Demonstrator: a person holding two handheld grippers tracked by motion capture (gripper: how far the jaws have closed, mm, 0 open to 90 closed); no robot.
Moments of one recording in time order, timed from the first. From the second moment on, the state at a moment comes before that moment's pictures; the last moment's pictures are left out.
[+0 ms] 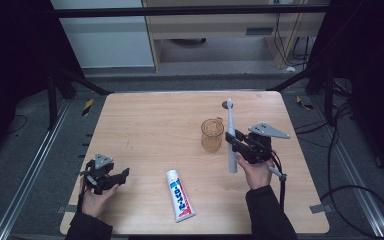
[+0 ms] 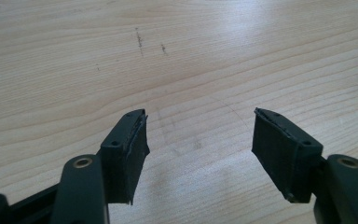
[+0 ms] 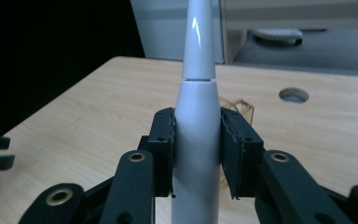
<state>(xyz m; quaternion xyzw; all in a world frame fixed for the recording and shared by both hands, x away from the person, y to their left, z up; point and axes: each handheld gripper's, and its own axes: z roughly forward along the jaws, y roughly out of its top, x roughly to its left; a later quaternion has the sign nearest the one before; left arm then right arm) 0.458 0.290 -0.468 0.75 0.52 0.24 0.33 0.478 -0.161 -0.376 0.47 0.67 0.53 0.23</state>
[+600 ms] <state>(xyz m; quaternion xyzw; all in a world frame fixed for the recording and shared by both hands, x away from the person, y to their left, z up) 0.457 0.291 -0.468 0.75 0.52 0.25 0.33 0.516 -0.164 -0.359 0.47 0.60 0.59 0.28</state>
